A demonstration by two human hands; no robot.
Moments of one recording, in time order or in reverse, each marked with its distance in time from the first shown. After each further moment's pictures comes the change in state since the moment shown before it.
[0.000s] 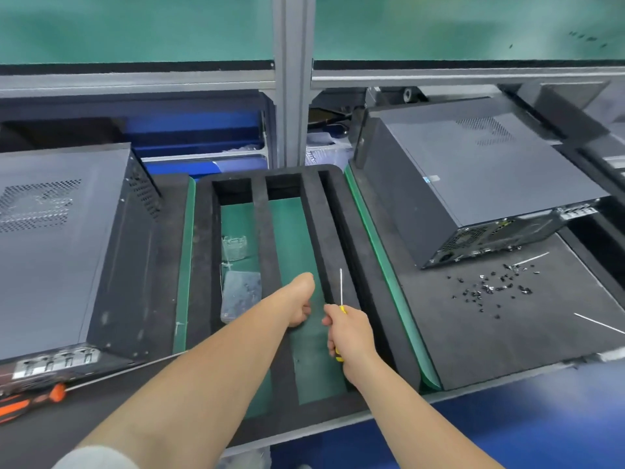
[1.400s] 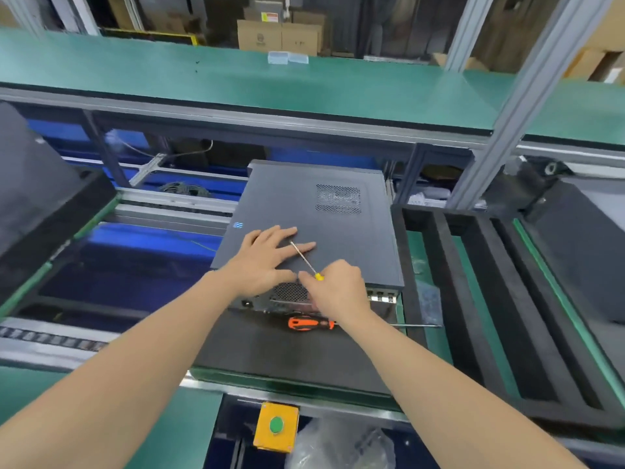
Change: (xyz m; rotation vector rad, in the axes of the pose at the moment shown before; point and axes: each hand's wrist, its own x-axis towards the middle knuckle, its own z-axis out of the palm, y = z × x) left_hand -0.171 -0.126 -0.523 1.223 0.490 1.047; right_hand -0.252 -0.064 0.368 -0.803 -0.101 -0.724
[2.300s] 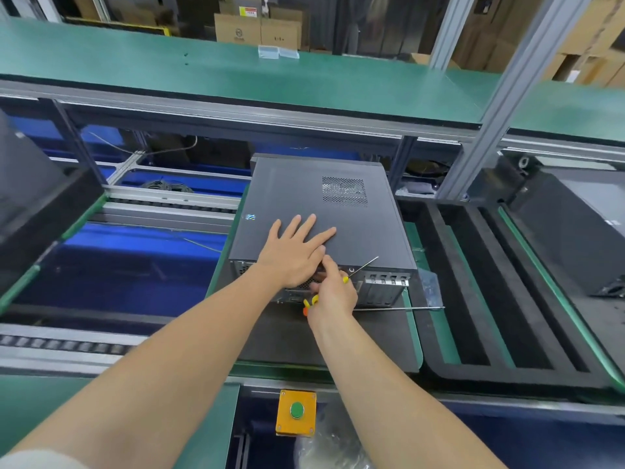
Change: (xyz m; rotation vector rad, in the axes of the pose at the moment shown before) left_hand 0.013 0.013 0.026 0.197 0.084 -0.039; right_hand -0.026 -0.041 0.072 1.431 0.329 0.723
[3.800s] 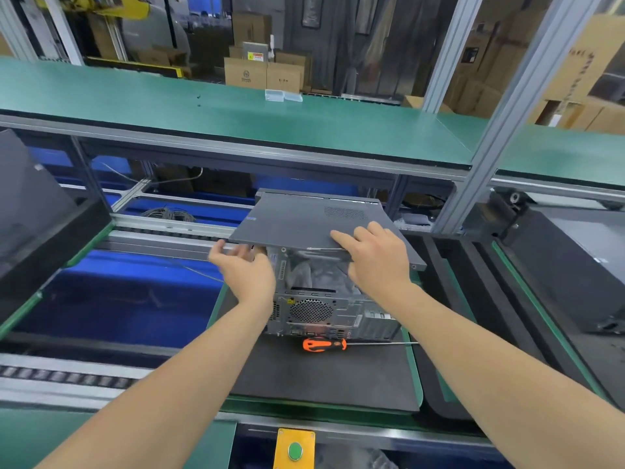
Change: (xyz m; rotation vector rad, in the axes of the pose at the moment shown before) left_hand -0.027 -0.002 -0.049 -1.546 0.963 -0.917; right_hand 0.004 -0.144 0.001 -1.756 -0.078 -1.907
